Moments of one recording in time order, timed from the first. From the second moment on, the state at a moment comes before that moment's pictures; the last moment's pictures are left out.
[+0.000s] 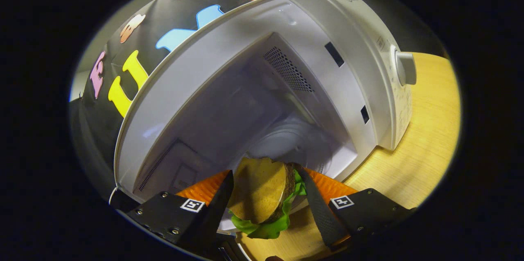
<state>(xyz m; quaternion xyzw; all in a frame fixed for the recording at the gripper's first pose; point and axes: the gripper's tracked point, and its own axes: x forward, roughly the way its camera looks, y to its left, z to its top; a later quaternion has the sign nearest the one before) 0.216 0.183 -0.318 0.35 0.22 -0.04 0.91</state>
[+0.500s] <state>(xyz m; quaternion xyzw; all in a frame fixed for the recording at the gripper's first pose) 0.177 0.159 -0.290 0.28 0.23 -0.03 0.93</state>
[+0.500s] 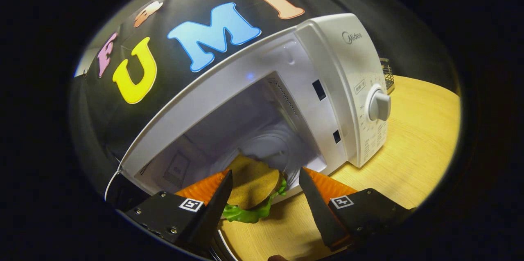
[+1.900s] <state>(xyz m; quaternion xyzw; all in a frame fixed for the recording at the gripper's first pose) -0.009 0.134 -0.104 0.06 0.14 0.14 0.98</state>
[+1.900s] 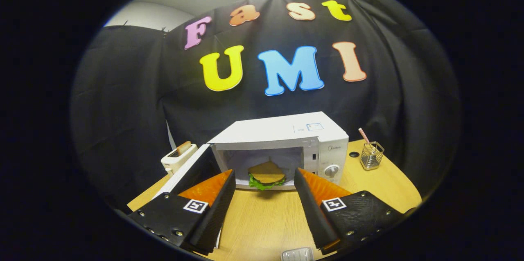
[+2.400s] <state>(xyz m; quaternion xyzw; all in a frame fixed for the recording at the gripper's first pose) -0.042 0.170 -0.058 0.03 0.09 0.17 0.98</state>
